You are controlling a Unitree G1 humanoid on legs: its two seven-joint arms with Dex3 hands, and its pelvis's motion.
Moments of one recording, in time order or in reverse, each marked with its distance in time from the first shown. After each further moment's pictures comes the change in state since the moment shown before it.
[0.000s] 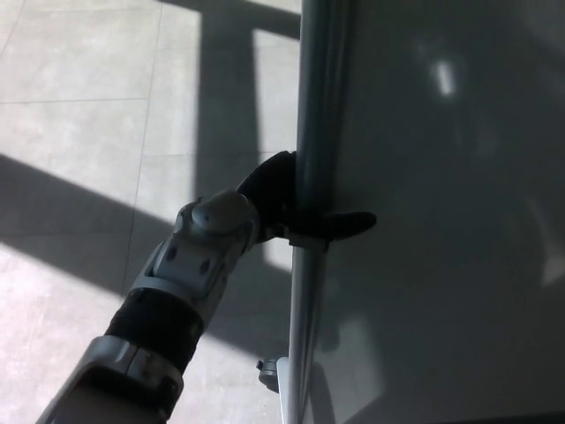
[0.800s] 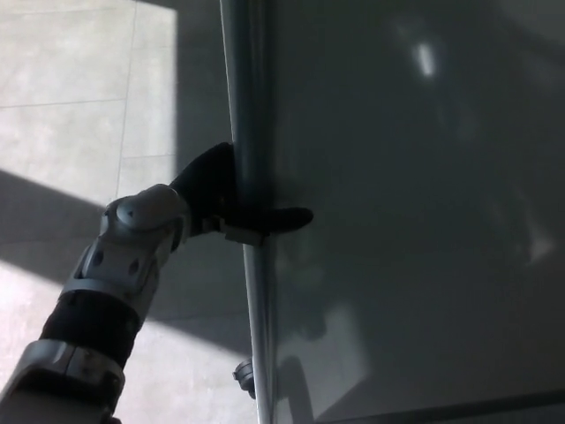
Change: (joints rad) left_arm 0.032 0.174 0.097 0.007 -0.037 -0.087 -0.206; right_arm -0.002 -0.020 0.016 -0.057 -0.009 0.033 -0.016
